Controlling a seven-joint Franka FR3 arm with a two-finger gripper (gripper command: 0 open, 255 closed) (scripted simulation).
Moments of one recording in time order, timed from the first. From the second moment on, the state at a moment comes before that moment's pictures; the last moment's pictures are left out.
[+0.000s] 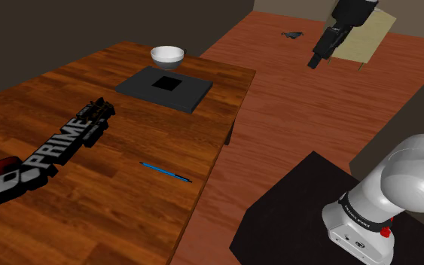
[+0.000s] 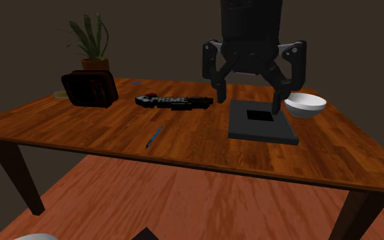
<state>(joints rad) 0.01 -0.81 0.00 -2.31 -0.02 1.66 -0.09</state>
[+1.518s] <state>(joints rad) 0.15 -0.31 0.29 -2.22 0.07 2.04 0.09</state>
